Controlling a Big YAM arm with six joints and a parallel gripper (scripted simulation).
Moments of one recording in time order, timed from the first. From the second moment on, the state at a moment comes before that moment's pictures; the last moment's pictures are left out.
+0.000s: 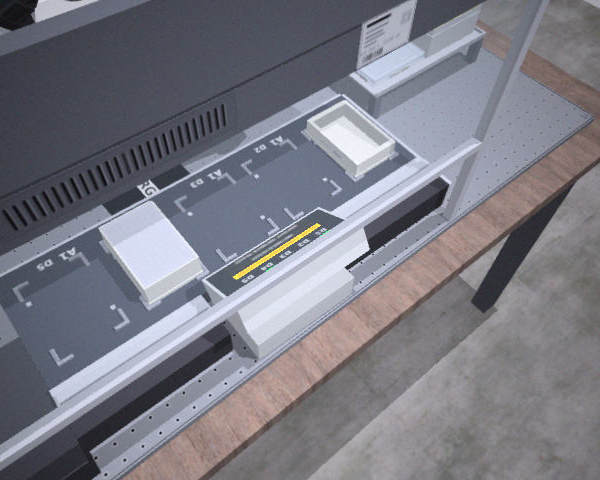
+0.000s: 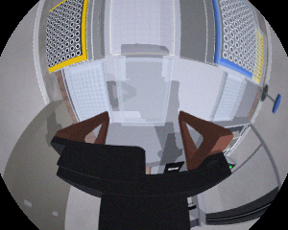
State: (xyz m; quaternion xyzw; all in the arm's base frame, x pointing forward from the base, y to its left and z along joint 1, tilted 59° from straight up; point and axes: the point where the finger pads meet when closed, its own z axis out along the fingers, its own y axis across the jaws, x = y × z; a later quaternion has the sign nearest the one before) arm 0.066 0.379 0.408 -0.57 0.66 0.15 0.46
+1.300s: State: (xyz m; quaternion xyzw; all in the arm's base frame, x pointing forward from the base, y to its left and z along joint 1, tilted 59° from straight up) arm 0.040 0.337 0.440 -0.57 0.66 0.15 0.46
